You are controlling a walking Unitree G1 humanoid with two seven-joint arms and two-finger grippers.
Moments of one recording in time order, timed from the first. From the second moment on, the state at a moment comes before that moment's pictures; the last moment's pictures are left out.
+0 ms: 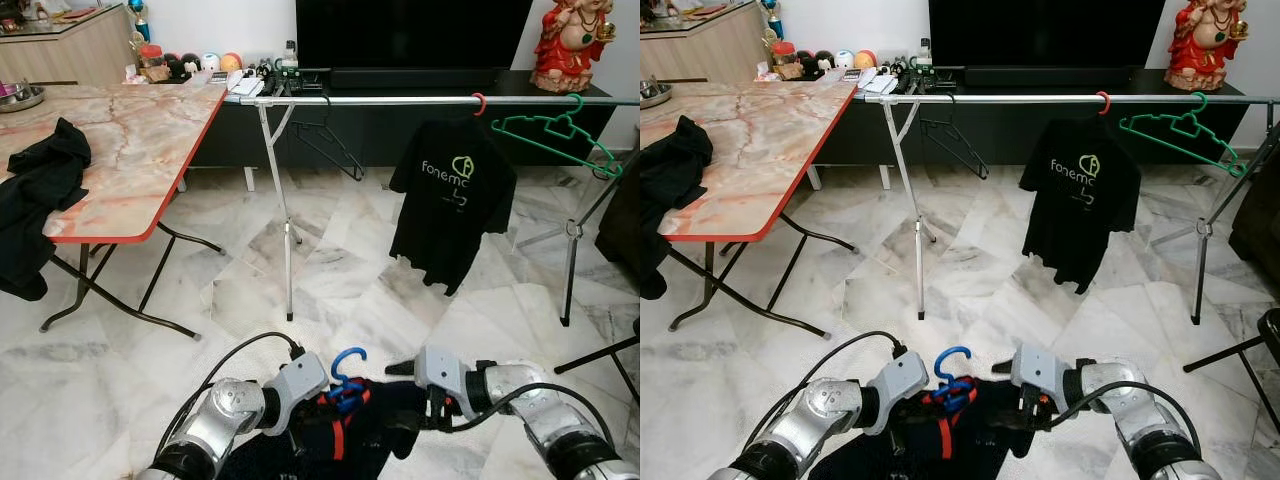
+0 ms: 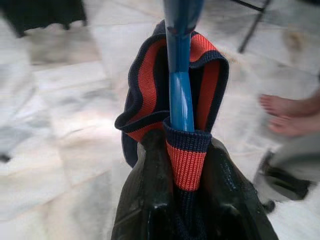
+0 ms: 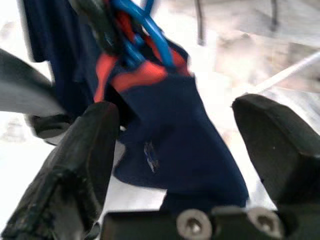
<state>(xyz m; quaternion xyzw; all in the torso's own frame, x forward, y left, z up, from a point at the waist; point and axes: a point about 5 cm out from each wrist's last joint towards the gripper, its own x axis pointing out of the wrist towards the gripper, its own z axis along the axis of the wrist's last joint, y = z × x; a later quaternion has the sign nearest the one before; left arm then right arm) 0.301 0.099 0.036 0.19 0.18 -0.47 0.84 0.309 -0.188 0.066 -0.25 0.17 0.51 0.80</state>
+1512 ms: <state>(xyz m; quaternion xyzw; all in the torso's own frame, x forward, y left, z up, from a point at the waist) 0.196 0.203 -0.016 -0.02 0.19 -0.08 0.98 0.154 -0.215 -0.090 -0.01 0.45 -0.08 0.89</state>
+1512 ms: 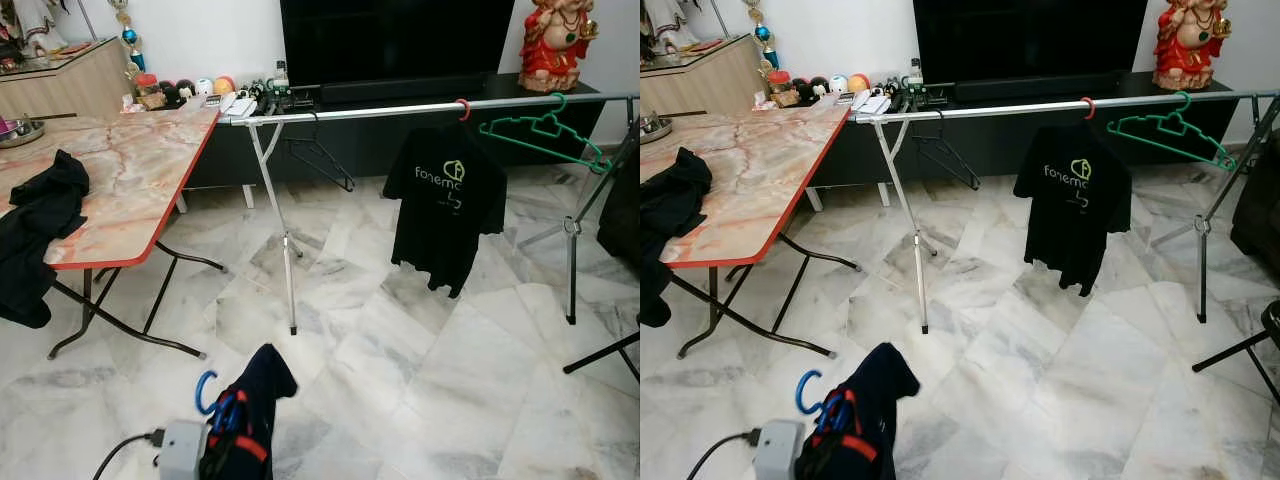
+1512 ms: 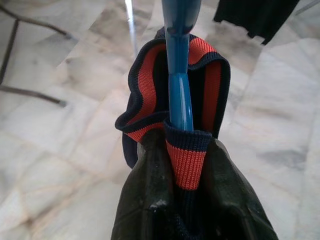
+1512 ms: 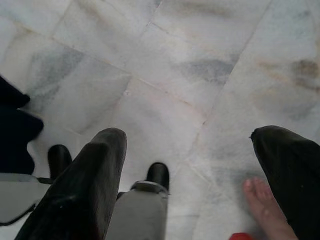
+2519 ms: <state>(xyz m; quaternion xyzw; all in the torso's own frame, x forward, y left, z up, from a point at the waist) 0.229 0.174 0.017 -0.05 0.14 -0.07 0.99 0.136 -0.236 -0.092 -0.05 0.48 -0.08 0.87</state>
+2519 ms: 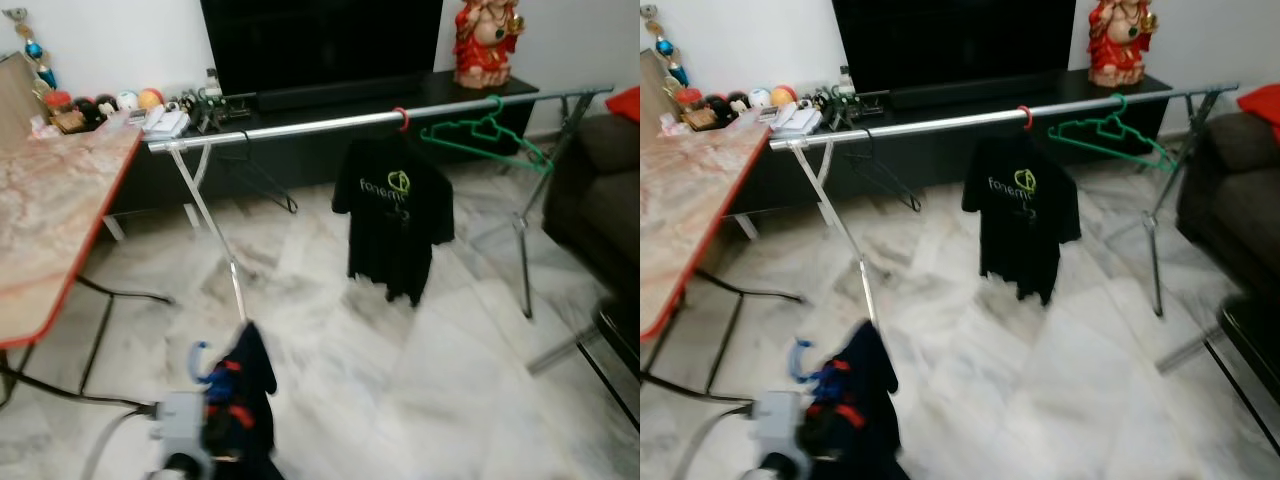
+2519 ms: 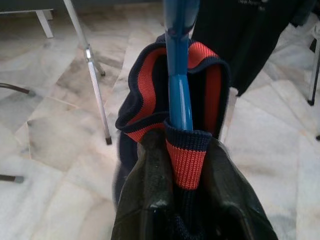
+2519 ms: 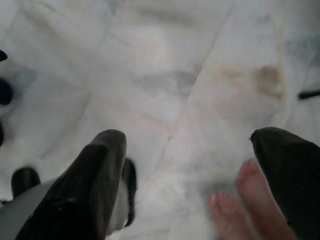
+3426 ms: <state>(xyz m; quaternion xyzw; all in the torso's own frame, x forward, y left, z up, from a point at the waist) 0.224 0.190 0.015 -0.03 0.15 -0.04 0.99 0.154 -0.206 -0.092 -0.03 0.46 -0.04 0.89</state>
